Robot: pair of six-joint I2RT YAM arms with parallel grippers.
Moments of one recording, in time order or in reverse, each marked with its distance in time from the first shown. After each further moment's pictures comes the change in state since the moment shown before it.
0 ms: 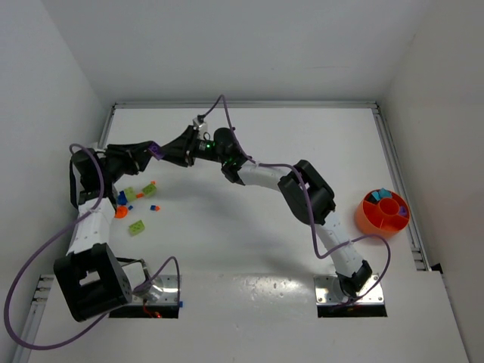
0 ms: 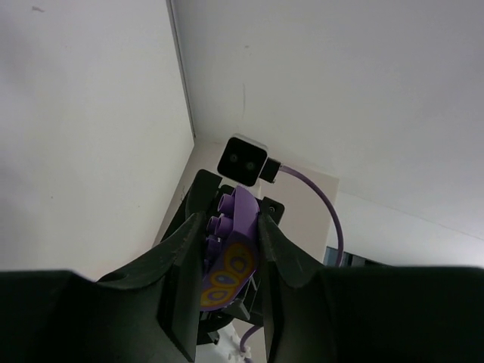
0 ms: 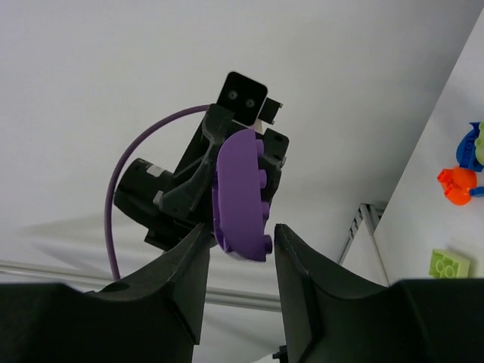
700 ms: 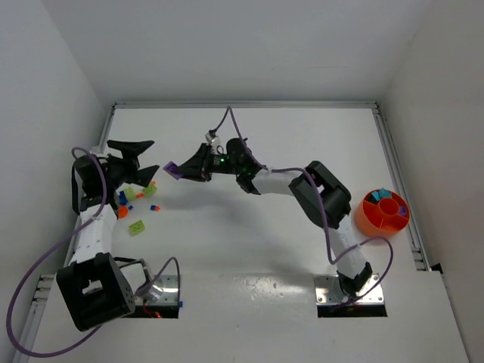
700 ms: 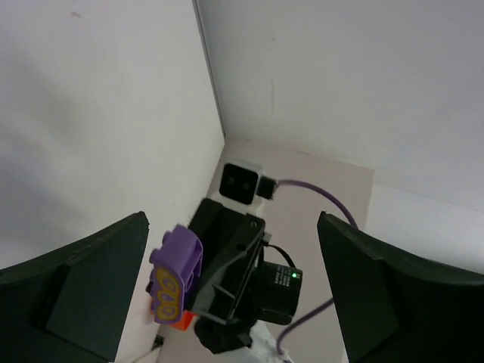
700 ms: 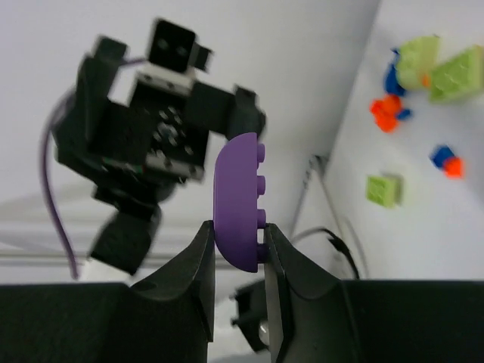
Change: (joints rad) left arm -0.006 -0.066 -0.056 -0.056 0.000 0.108; right arm -0.014 -0.119 -0.288 0.035 -0.048 -0.082
